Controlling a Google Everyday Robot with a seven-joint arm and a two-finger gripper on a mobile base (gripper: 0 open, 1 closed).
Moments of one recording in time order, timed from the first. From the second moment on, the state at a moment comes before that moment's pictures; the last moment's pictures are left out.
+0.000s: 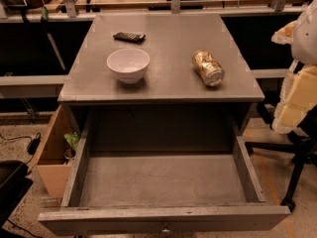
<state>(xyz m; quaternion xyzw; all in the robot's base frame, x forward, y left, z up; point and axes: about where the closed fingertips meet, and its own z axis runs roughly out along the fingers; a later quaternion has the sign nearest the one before) 0.438 -0.214 0.986 -0.60 0.78 -0.05 0.17</state>
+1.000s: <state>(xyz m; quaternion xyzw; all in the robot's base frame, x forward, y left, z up) 0.506 -0.223 0.988 -0.52 0.82 0.01 0.26</state>
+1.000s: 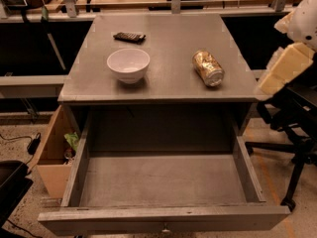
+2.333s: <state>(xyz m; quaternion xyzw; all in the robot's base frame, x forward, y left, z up) 0.596 -0.221 0.986 -0.29 0.91 0.03 0.30</state>
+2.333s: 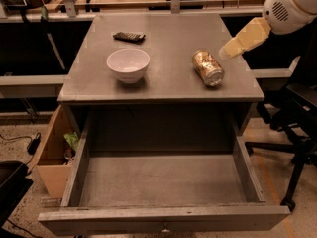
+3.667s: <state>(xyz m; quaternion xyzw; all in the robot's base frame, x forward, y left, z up) 0.686 -0.215 0.919 -0.16 0.97 0.06 0.17</state>
